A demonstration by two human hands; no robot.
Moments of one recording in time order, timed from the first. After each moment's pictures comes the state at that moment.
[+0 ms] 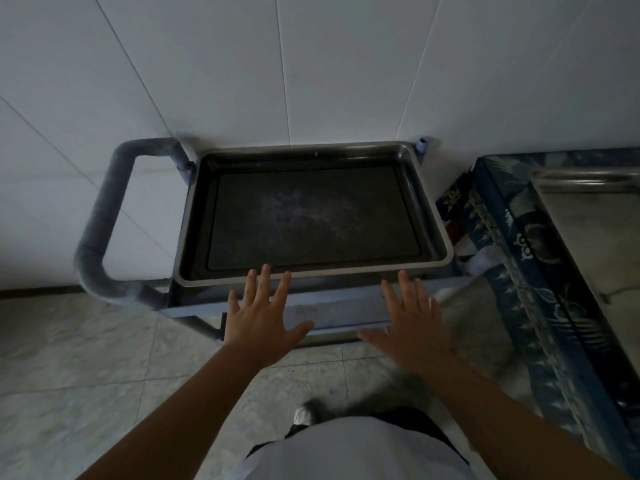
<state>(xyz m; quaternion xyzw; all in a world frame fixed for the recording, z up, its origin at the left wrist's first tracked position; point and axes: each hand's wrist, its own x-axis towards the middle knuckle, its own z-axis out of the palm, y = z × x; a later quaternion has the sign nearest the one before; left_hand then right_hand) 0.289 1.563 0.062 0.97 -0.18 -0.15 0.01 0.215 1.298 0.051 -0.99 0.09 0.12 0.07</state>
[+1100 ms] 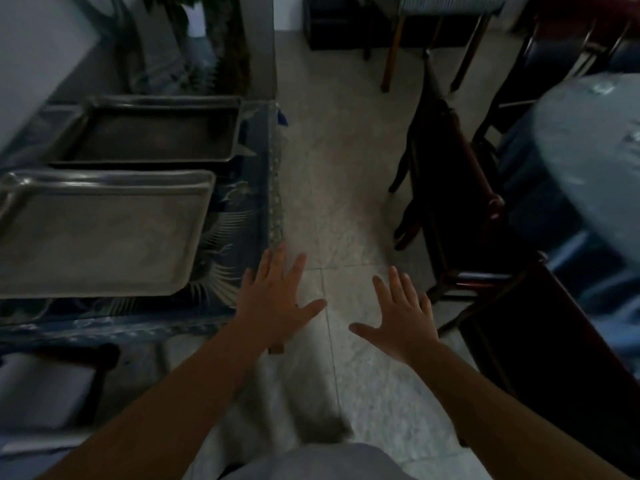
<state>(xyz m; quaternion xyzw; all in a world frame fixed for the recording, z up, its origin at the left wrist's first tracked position) -0.123 1.070 0.097 0.53 -0.84 -0.10 -0.01 -0.356 1.160 0.069 -0.62 0.77 0.03 0.12</state>
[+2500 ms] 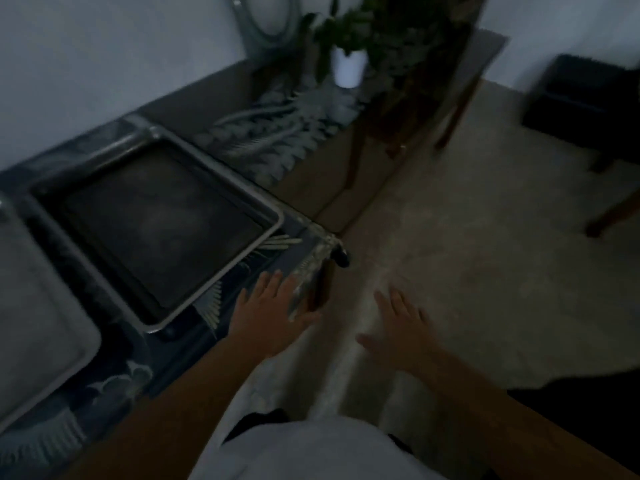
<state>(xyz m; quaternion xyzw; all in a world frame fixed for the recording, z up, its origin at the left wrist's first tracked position) -0.306 0.416 0.058 0.81 -0.56 -0.20 0.01 -0.549 0.294 0.031 -0.86 0.47 0.13 0.18</state>
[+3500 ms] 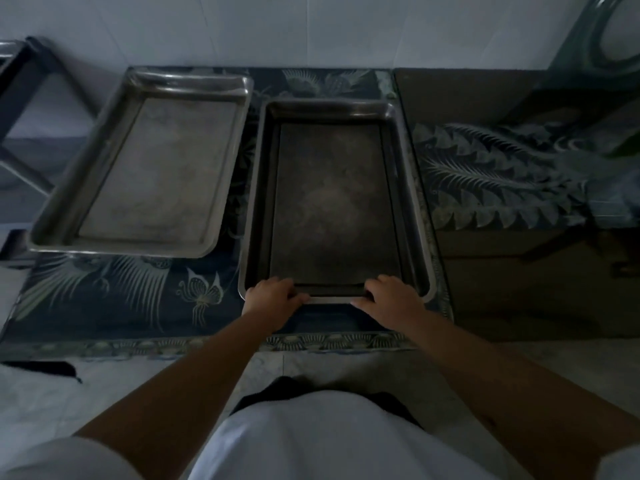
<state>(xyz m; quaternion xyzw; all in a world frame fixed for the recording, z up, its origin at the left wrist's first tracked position) -0.207 0.442 -0.008 0.96 -0.11 -0.22 0.16 -0.249 0.180 -0.003 -0.97 -0.04 0.21 0.12</state>
